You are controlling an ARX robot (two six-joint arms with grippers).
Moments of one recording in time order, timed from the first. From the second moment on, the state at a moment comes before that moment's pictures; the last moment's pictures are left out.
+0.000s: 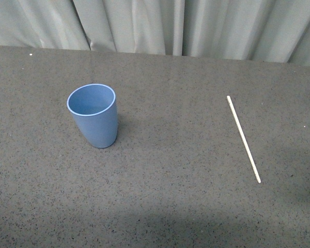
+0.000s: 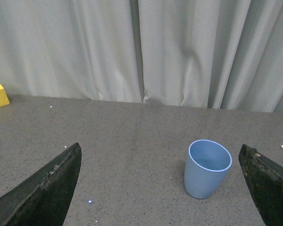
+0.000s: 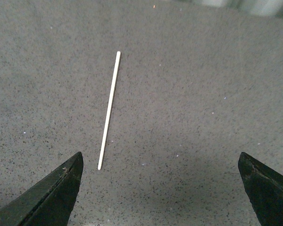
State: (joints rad) left arm 0.00 0.00 0.02 0.00 0.00 0.00; right arm -0.04 1.19 0.38 0.17 -0.16 -0.11
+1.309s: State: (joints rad) left arm 0.00 0.00 0.02 0.00 0.00 0.00; right arm 0.19 2.21 1.21 -0.14 -0.03 0.23
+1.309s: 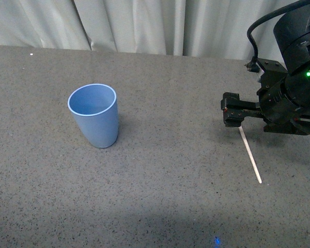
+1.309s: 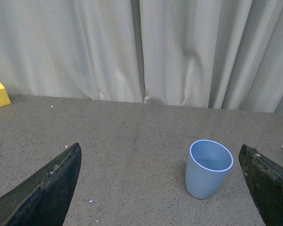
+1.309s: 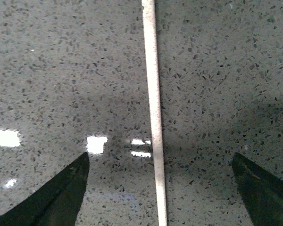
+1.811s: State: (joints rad) left arm 0.00 0.00 0.02 0.00 0.00 0.00; right arm 0.17 2.28 1.29 -0.23 0.00 0.23
